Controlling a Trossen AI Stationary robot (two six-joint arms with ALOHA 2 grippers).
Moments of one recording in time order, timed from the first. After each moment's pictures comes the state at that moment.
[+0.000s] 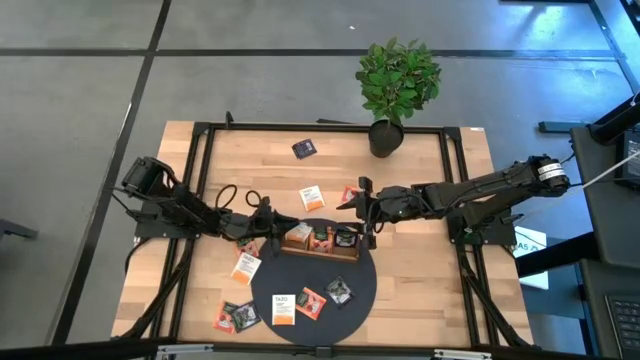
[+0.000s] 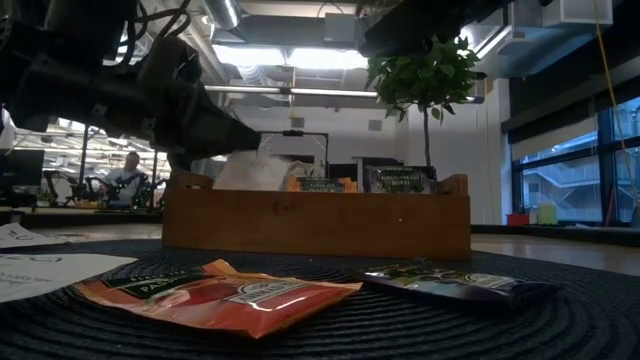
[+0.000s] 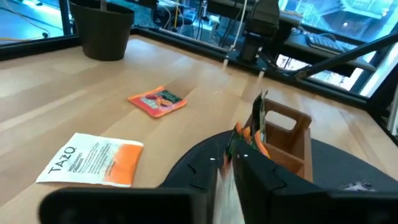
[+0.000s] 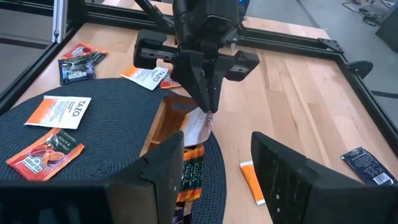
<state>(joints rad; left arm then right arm) -0.30 1.64 0.28 1.19 -0.56 -0.38 0.18 1.35 0.91 -0.02 0.17 -0.06</state>
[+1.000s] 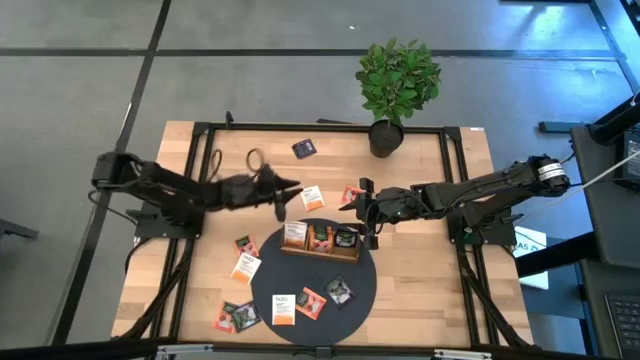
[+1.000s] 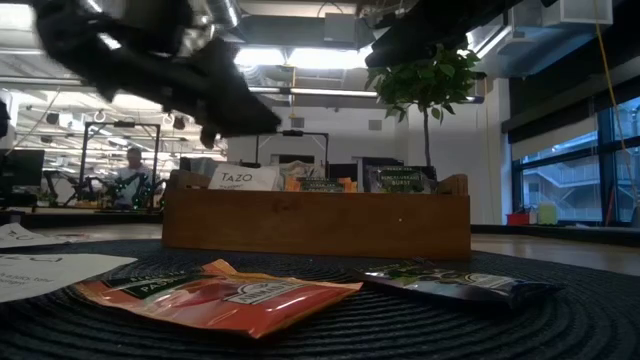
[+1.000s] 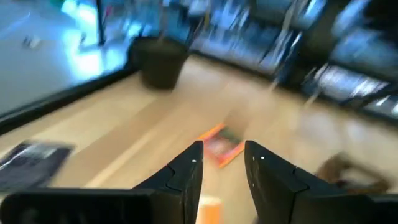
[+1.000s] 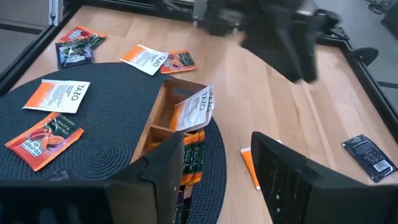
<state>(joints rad) 0.10 1.33 0.39 0.72 -0.27 -0.29 0.18 1.35 0.91 -0.08 0.17 -0.06</state>
